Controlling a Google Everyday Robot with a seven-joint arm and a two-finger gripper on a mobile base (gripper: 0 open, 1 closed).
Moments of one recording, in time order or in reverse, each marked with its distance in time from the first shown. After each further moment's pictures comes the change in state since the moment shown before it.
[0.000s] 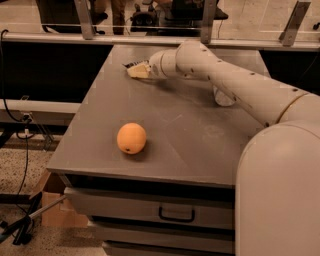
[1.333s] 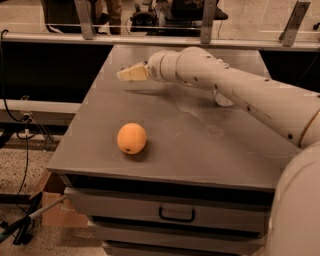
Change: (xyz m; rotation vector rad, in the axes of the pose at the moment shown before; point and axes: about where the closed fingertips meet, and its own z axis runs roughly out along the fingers) arm -0.017 0.021 -0.038 0.056 -0.089 0.016
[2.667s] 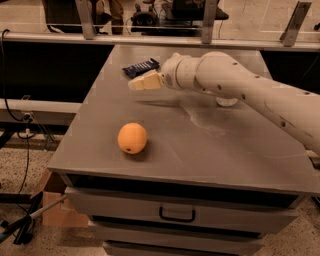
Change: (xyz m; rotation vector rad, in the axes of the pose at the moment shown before) arm 0.009 0.010 -0.064 -0.015 0.012 -0.072
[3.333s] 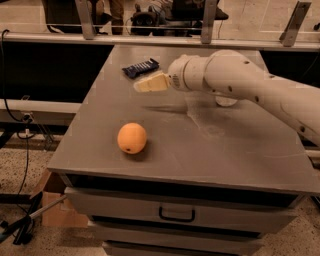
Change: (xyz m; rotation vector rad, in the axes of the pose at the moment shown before) arm 0.003 -0.001 -0.034 0.028 0.044 0.026
